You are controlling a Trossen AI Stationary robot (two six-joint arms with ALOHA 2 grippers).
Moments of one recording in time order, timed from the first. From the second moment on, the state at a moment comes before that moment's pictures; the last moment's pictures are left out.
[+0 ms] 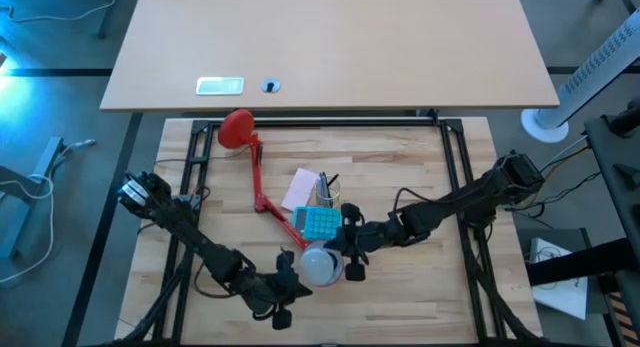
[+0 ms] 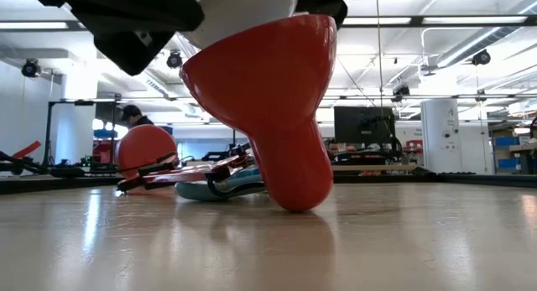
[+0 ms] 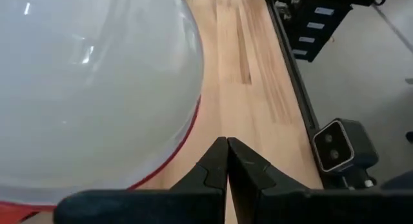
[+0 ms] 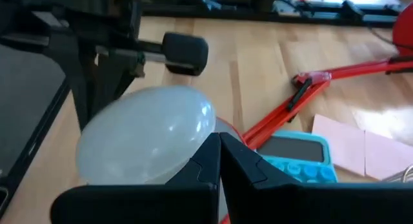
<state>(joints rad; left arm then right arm) -0.69 1.73 0.98 0.14 -0.49 -0.54 0.38 1.59 1.13 -0.10 0.27 0.15</state>
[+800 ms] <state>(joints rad) -0.70 1.68 0.98 0.05 -0.52 -0.62 0.37 1.59 1.13 -0.06 0.29 0.19</state>
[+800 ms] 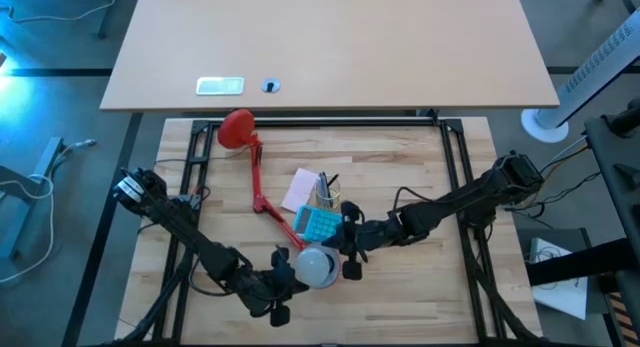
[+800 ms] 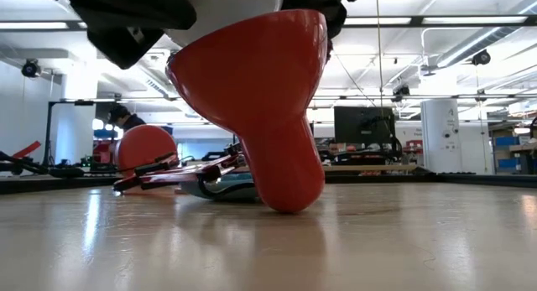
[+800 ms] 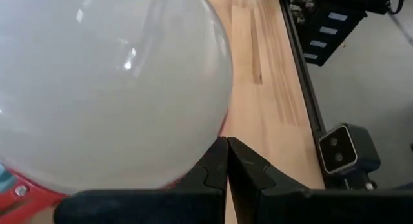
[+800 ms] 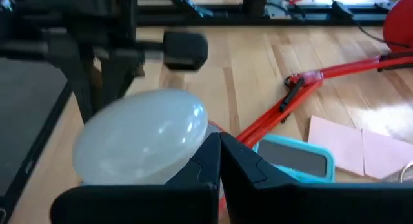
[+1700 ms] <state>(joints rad) -0.71 1.68 0.97 -0.01 -0.54 -0.64 0.37 1.65 1.14 0.01 0.25 0.15</state>
